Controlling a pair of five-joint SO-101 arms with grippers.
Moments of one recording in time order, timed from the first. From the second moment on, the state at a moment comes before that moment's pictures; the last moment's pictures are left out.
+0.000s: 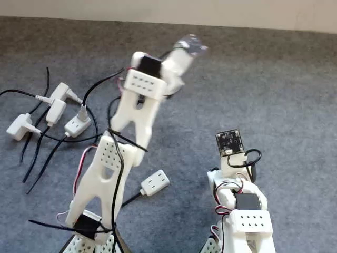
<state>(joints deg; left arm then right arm) 16.3 60.4 -83.6 98.9 -21.7 -6.3 -71.7 90.9 41.8 14.0</state>
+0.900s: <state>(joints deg) 2.9 68.1 -77.1 82.2 -22.6 -6.3 -71.8 92.6 41.8 14.0</state>
